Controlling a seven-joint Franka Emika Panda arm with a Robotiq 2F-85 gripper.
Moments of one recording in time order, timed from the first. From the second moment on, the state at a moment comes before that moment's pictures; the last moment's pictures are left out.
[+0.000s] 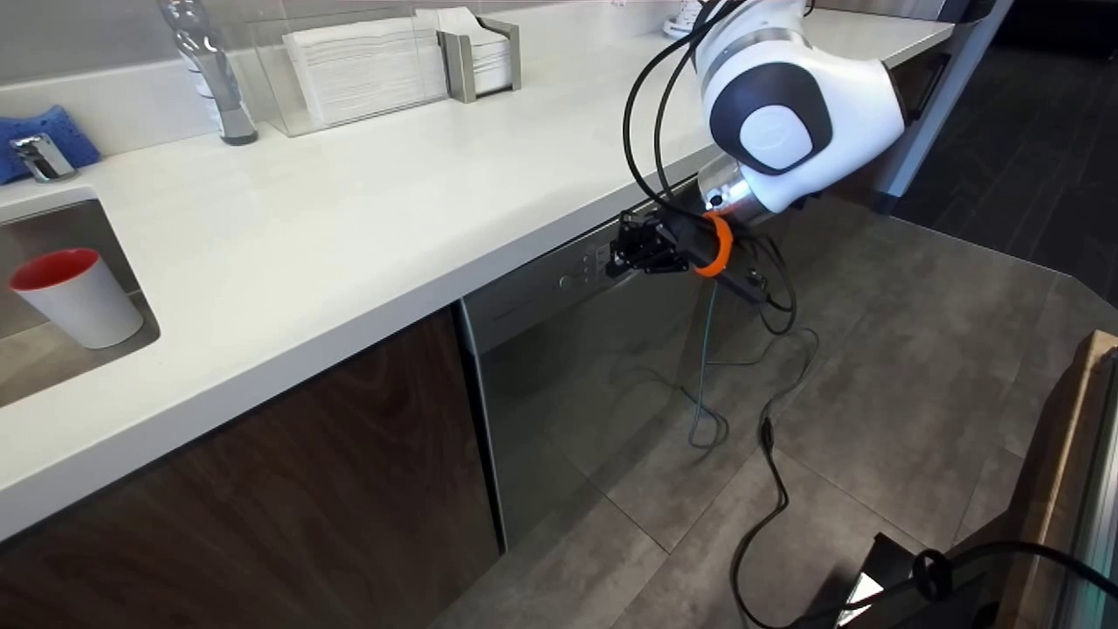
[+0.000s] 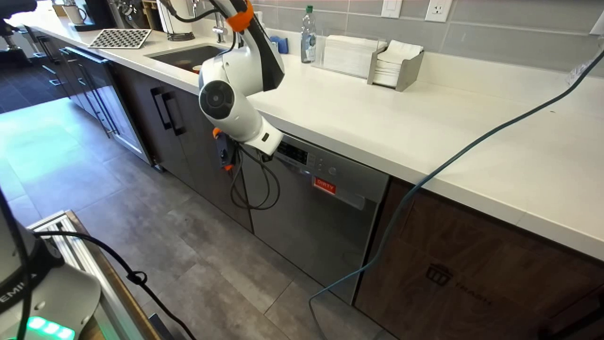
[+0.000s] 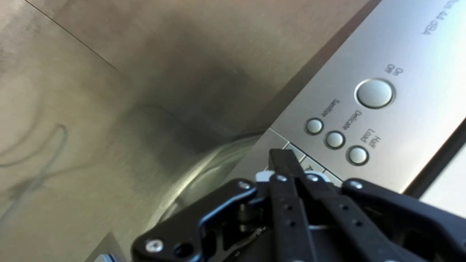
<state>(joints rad) 0.31 0.54 -0.17 -2.21 2.51 2.74 -1.54</state>
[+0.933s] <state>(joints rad) 0.29 0.54 -0.17 -2.22 2.51 2.69 -1.48</state>
